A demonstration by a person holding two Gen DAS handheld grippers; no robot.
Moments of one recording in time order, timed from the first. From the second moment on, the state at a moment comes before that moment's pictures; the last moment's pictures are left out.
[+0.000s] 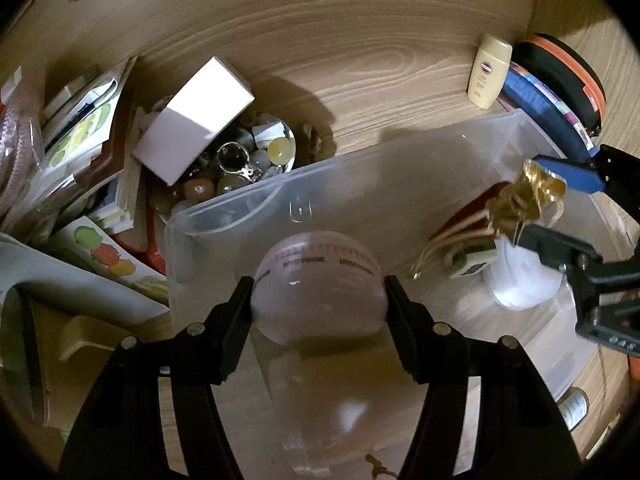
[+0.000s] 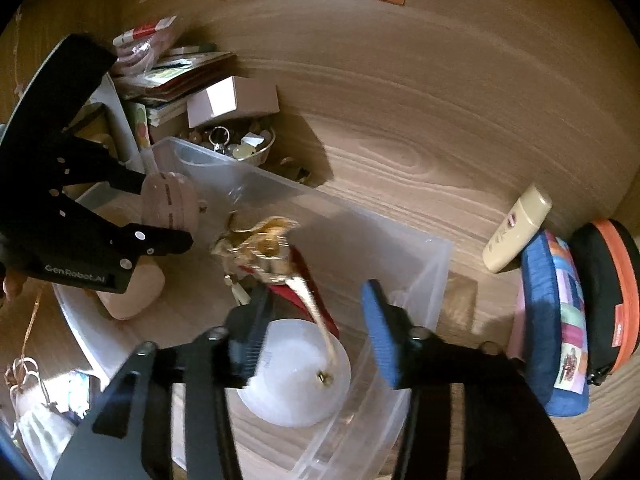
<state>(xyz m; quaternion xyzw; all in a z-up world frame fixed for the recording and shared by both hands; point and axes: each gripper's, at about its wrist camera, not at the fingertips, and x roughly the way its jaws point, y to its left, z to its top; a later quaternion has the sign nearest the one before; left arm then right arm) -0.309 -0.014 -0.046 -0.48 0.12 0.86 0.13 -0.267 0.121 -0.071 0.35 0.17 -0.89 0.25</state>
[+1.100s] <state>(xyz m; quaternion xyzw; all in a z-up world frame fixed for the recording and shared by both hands) -0.209 -0.028 0.034 -0.35 0.12 0.92 0.09 -0.176 0.128 -0.010 0.28 0.21 -0.92 0.20</state>
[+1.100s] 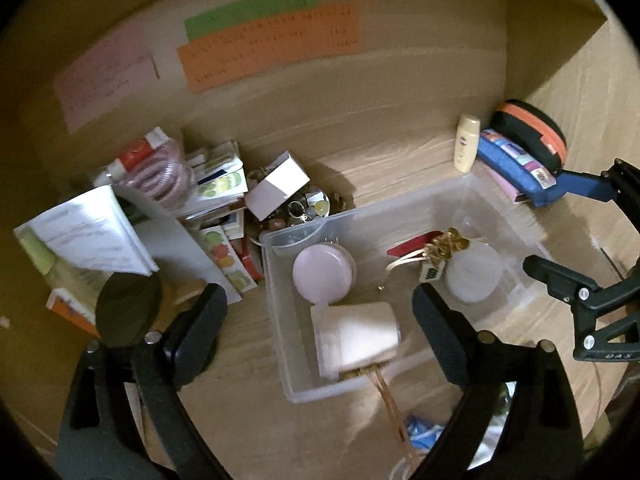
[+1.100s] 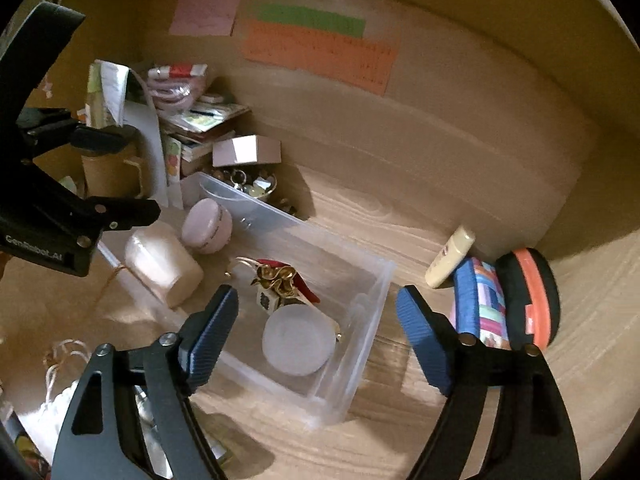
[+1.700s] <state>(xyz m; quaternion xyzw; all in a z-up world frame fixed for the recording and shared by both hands) -0.110 -0.037 0.054 -0.29 0.12 0.94 0.08 -0.103 0.151 0.004 0.25 0.20 -0.93 0.19</state>
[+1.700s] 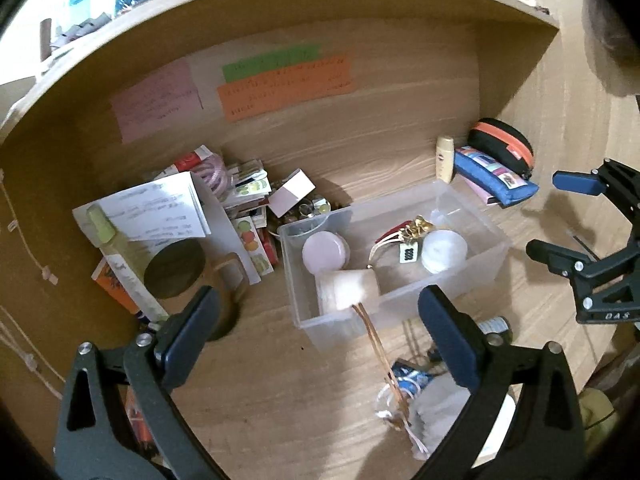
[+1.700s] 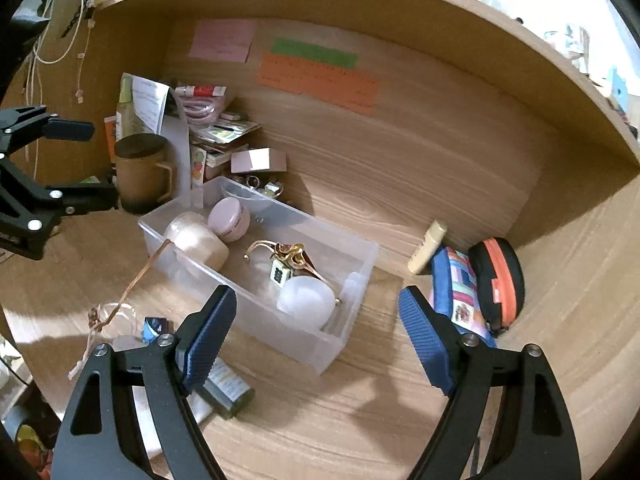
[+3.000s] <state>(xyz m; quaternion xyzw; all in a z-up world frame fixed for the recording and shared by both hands) -0.058 0.003 -0.084 -0.43 0.02 0.89 0.14 -0.116 0.127 -0.107 0.35 0.22 -0.84 0.34</state>
